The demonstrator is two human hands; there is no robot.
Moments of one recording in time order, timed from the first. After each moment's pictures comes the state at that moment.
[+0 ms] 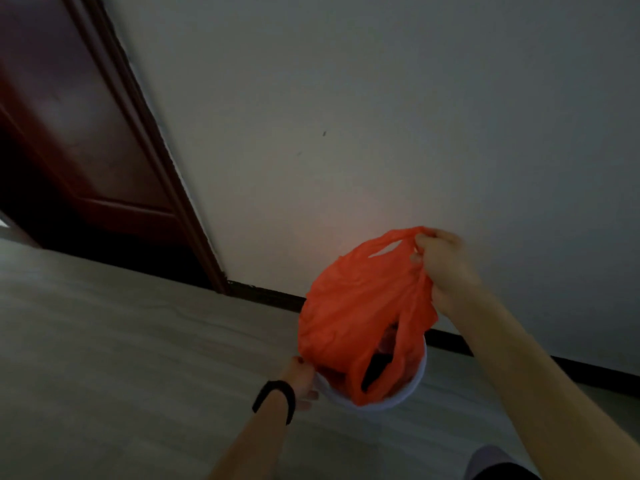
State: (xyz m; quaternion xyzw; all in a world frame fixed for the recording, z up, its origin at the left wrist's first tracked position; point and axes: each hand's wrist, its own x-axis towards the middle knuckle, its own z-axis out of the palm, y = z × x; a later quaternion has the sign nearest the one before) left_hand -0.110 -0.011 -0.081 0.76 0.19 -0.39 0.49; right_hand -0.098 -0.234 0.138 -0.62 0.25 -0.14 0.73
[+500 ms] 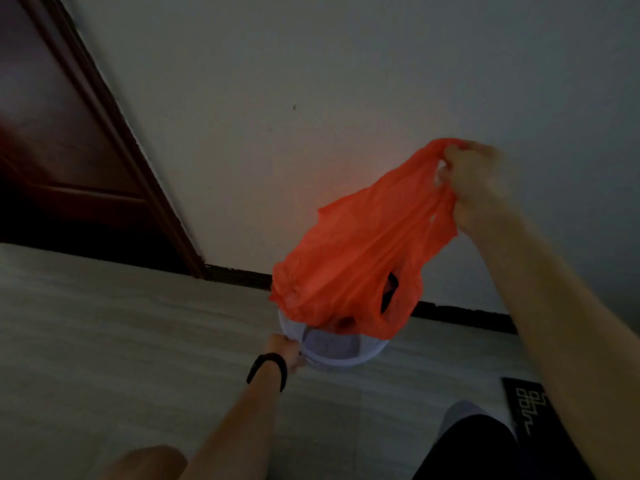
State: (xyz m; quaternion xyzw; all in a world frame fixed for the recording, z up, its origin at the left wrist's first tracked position) left_hand -0.111 -0.021 -0.083 0.78 0.21 -0.34 0.48; right_hand -0.093 -0.283 0.208 -0.66 0.26 -0.28 0.65
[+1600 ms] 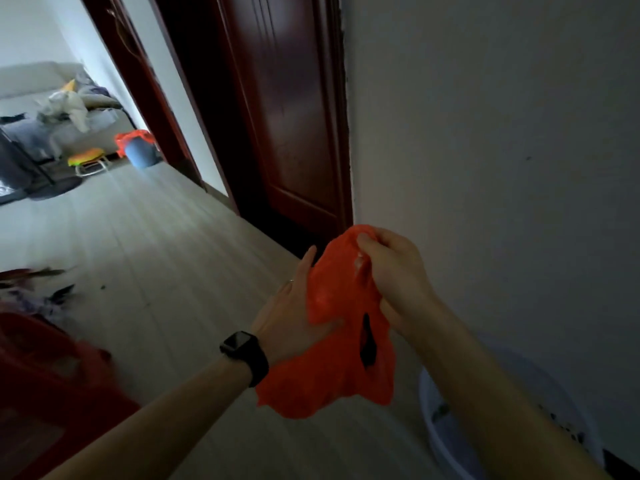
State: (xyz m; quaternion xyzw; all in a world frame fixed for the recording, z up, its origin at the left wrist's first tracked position) left_hand -0.123 0.150 0.110 0.95 0.00 0.06 0.31; right_hand -0.065 -0.010 0.167 -0.63 -0.03 0.09 0.77
